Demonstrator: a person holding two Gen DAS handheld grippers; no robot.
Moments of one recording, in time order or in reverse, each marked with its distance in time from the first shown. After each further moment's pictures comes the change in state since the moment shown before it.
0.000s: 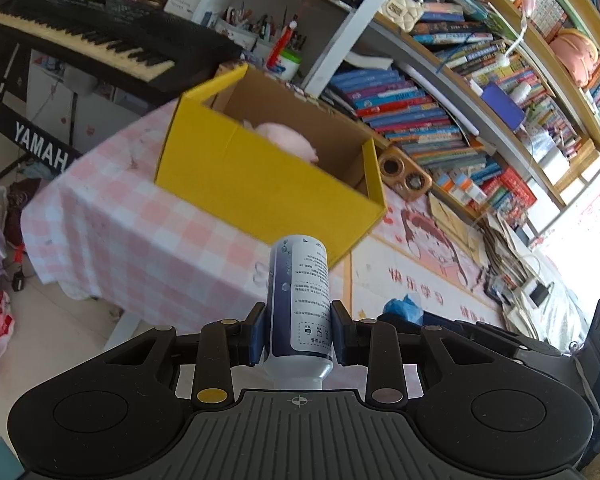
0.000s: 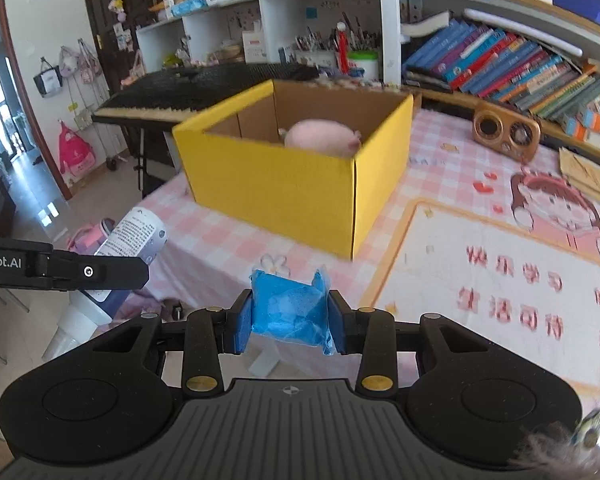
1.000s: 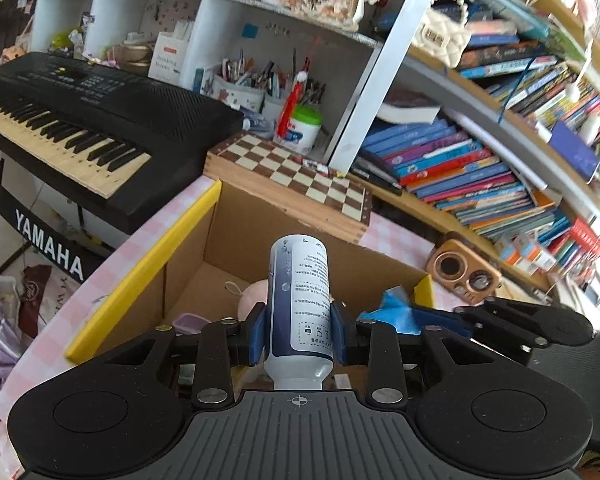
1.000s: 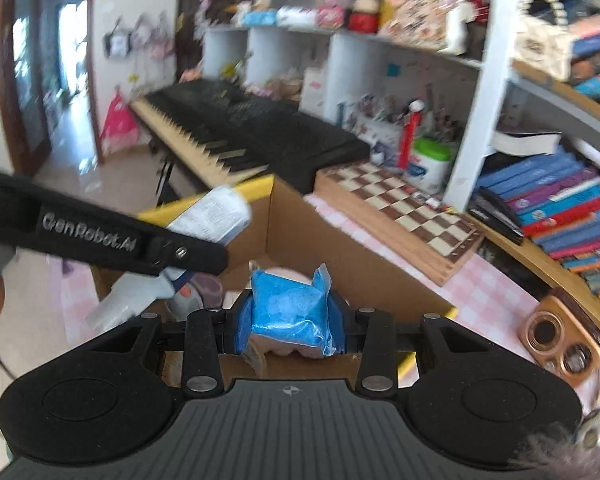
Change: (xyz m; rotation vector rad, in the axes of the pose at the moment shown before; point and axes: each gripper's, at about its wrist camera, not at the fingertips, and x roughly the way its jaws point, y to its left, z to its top) left arm 0.148 -0.032 0.161 0.075 -0.085 0.164; right arm 0.153 -0.046 0.167 -0.401 -0.012 0.113
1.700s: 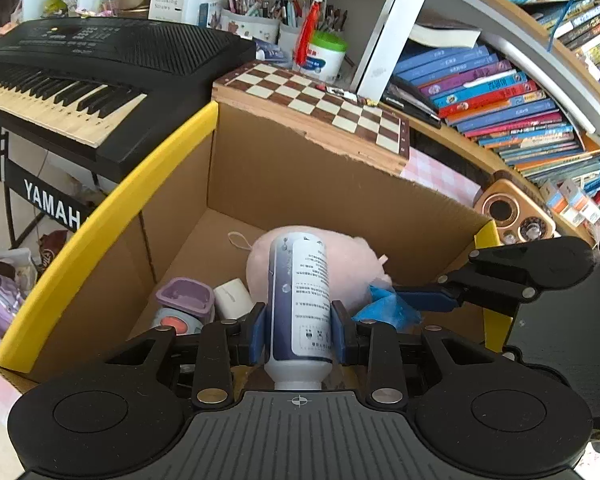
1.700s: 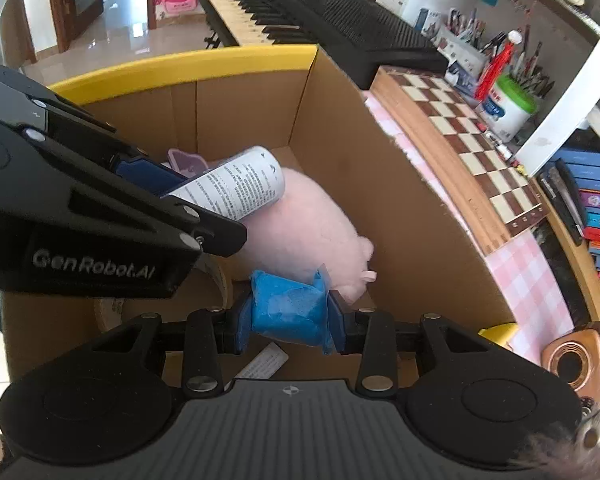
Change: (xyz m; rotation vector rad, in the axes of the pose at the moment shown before) left arm 0.068 -0.005 -0.009 0.027 0.186 0.097; right arm 0.080 -0.011 -0.006 -0.205 0.329 0.111
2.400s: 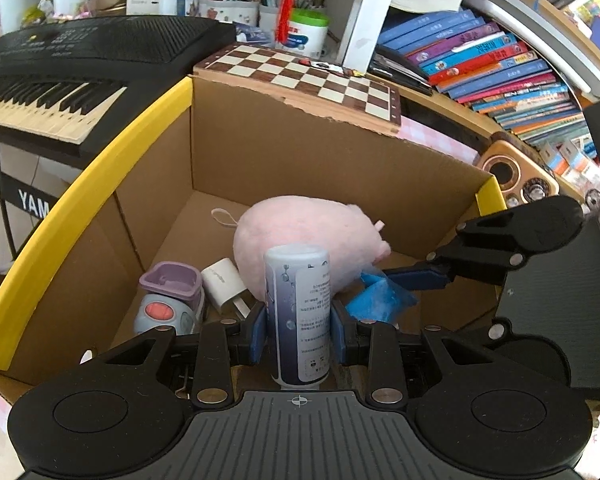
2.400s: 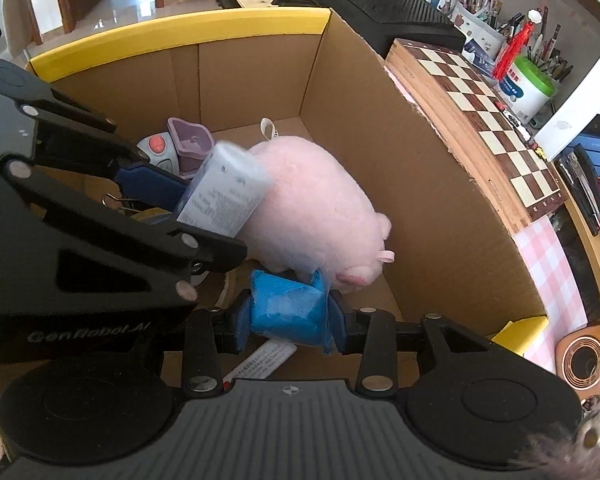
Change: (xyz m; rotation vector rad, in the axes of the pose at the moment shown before) left arm 0.010 -0.011 -0.009 0.084 0.044 0.009; right arm 0.017 0.002 -0.002 -0.015 0.056 0.008
